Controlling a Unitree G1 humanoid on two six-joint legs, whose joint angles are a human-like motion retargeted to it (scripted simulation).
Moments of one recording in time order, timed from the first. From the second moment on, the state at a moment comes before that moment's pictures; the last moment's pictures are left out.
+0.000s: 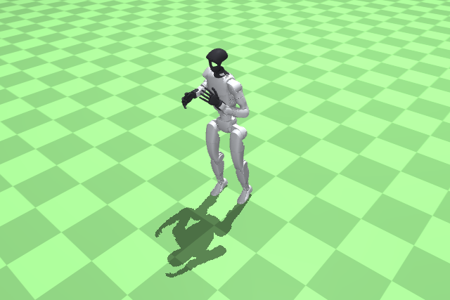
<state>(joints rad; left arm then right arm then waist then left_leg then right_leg) 0.03 0.38 -0.14 -0.73 -0.12 -0.33 0.17 0.72 -0.57 0.01 -0.52 0.51 -0.28 0.04 -0.15 -0.08 0.03 -0.04 -0.02 0.18 0.20 -0.17 0.05 -0.09 -0.07 0.07 0.16 -0.06 0.07</state>
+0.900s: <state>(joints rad) 0.19 0.62 -0.12 -0.49 -0.30 -0.34 0.24 -0.02 -0.31 0.21 -0.50 0.34 -0.29 -0.15 0.05 -0.10 0.01 -0.15 -0.05 0.17 0.34 -0.28 0.13 0.00 -0.17 -0.12 0.09 -0.14 0.10</state>
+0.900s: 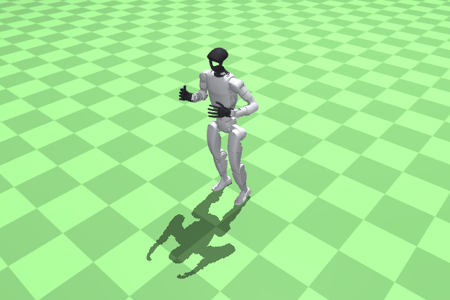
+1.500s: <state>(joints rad) -1.07 0.38 -0.26 -0.33 0.49 -0.15 0.56 0.17 -0.32 0.20 -0.32 0.37 -0.32 -0.07 -0.12 -0.03 0.23 -0.17 0.05 0.11 0.62 -0.72 0.18 -0.40 -0.15 -0.11 1.26 -0.56 -0.02</state>
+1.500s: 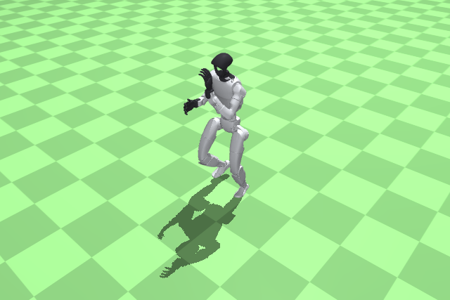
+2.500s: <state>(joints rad) 0.28 0.35 -0.10 -0.37 -0.11 -0.34 0.35 -0.50 -0.21 0.27 -0.68 0.37 -0.36 -0.17 -0.10 -0.11 0.25 -0.19 0.12 0.28 0.63 -0.68 0.11 -0.34 -0.28 -0.16 1.06 -0.58 -0.01</state>
